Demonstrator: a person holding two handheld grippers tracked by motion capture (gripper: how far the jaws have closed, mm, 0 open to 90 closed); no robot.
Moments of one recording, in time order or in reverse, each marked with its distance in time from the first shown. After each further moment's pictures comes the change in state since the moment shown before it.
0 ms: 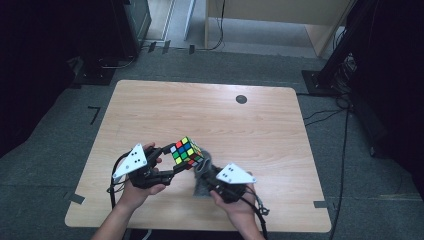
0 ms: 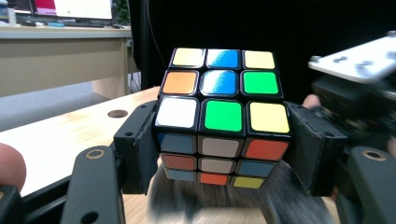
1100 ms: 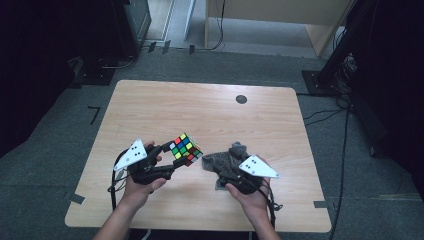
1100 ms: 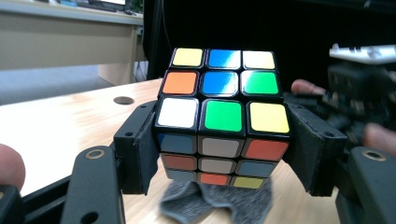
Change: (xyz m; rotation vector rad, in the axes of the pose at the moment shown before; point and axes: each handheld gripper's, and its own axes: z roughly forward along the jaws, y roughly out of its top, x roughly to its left) left arm 0.005 0.002 0.008 0.019 0.036 -0.148; right arm -0.025 0.004 -0.014 -0.152 0.007 0.040
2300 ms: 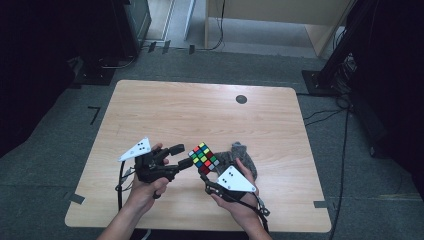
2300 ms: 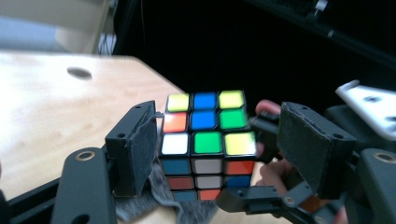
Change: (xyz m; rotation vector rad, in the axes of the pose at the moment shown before) left arm 0.005 -0.003 0.007 0.006 -0.100 -0.158; right arm 0.032 -0.006 0.012 0.035 -0.060 -0.255
